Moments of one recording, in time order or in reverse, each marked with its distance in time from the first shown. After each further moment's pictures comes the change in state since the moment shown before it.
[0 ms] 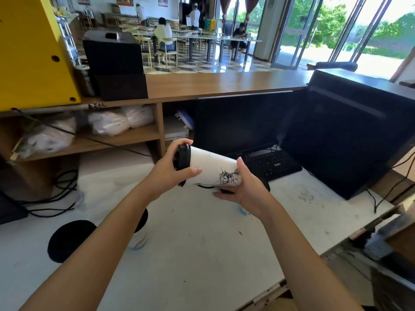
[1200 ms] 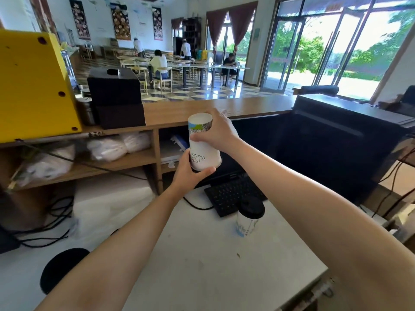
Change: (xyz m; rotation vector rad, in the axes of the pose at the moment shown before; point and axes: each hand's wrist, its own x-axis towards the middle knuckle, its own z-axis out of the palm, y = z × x) left_hand 0.082 -0.015 0.040 -0.014 0.193 0.154; right_hand 0.056 -0.130 0.084 -1.187 0.265 -0.676
